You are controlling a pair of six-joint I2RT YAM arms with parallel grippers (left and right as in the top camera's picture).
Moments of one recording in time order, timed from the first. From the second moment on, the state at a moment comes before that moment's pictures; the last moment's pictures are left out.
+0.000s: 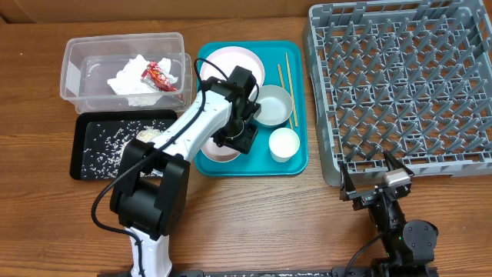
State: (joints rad) left arm -0.45 2.03 1.52 -1.04 0.15 -0.03; right arm 0.05 0.01 0.02 -0.01 -0.20 -0.03
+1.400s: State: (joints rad) left arm -0.45 1.93 2.30 -1.38 0.14 -0.03; right arm 0.05 0.01 0.02 -0.01 -0.20 -0.03
